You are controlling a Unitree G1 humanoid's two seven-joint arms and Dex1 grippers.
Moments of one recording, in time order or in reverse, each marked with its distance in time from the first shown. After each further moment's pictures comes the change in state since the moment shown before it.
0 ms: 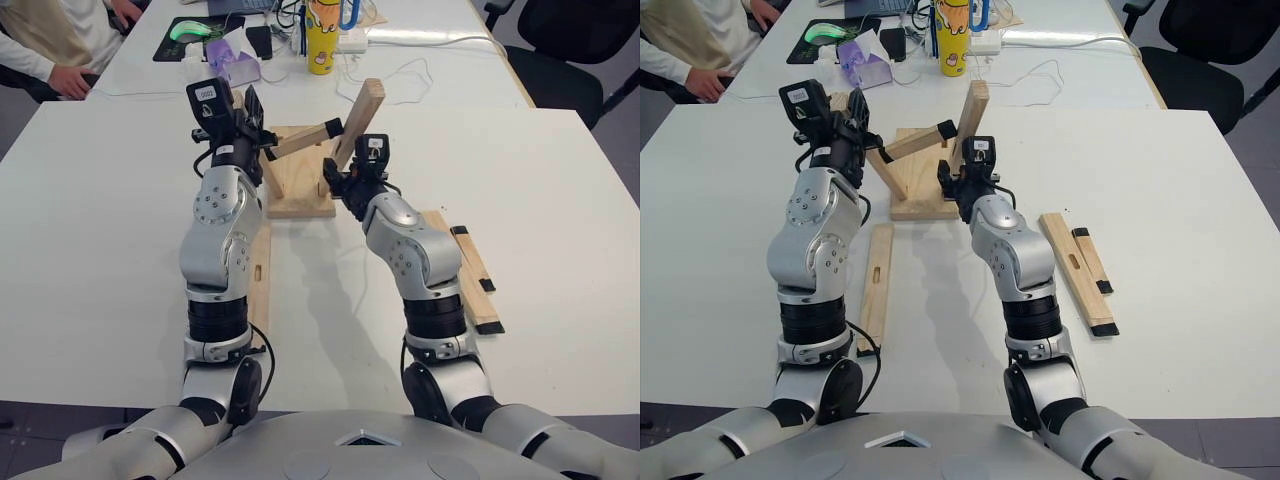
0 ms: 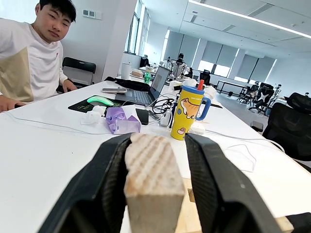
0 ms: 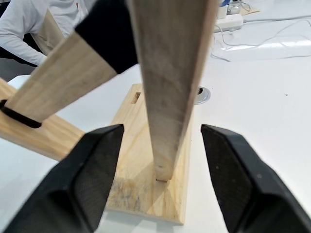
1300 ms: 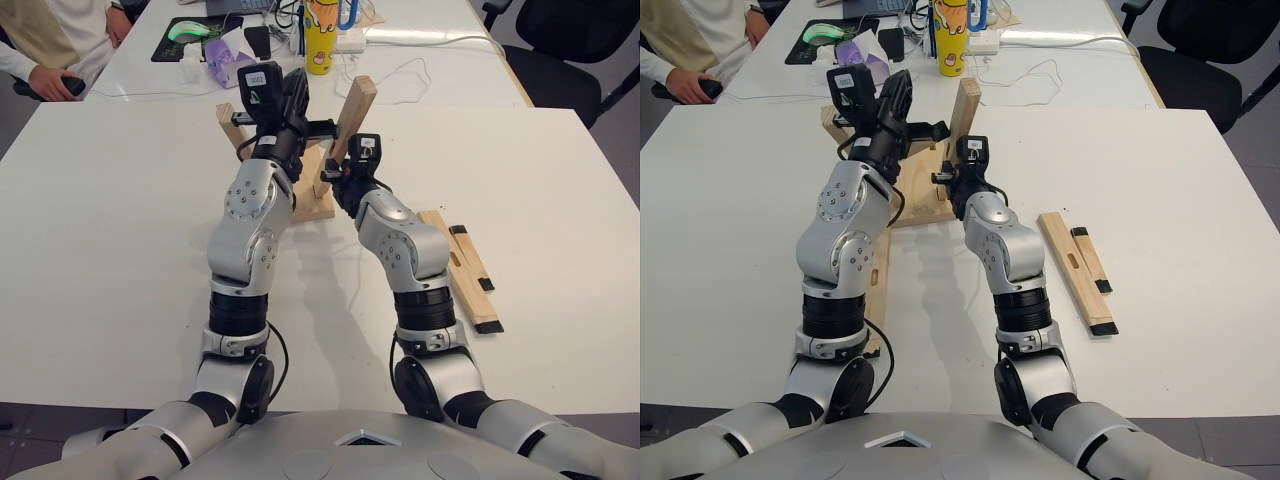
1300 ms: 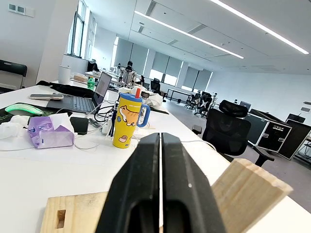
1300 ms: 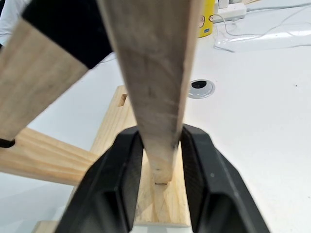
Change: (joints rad) left arm -0.042 -0.059 -0.075 0.072 -0.068 -0.101 -0.131; right arm -0.032 0.052 -0.036 0.069 -0.034 0.004 0.012
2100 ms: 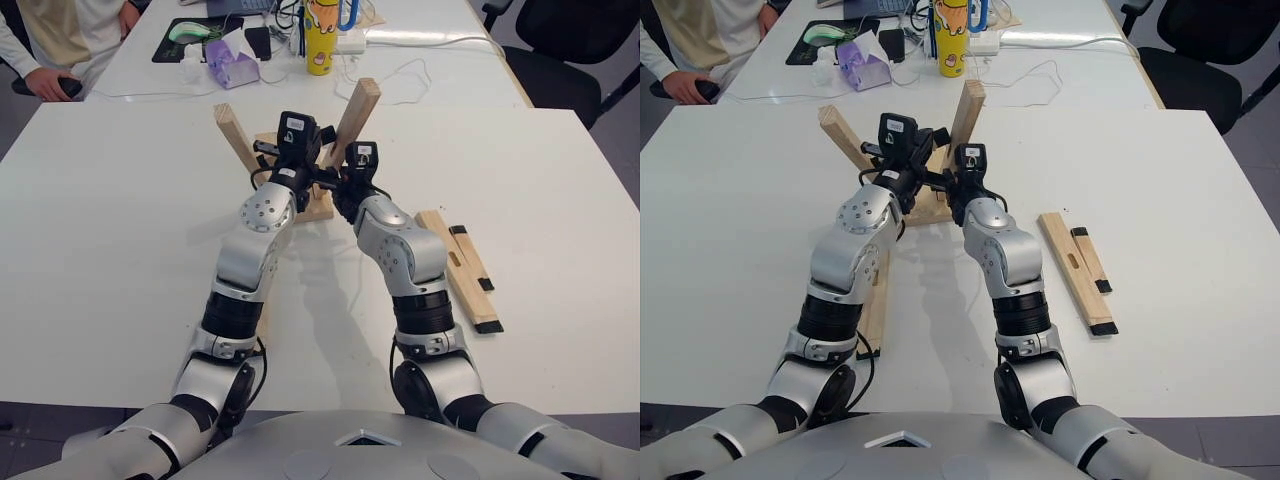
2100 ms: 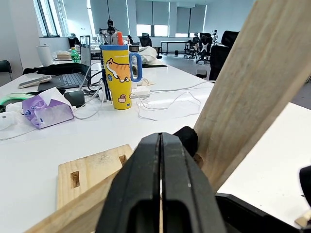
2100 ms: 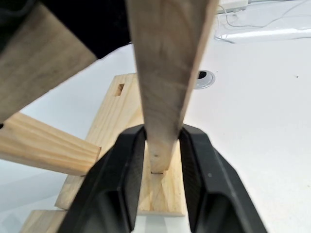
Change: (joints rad) left arm 0.042 0.120 -0.148 0.126 0.130 0.086 -0.080; right arm 0.022 0.004 0.006 -0.001 -0.021 0.013 0.001
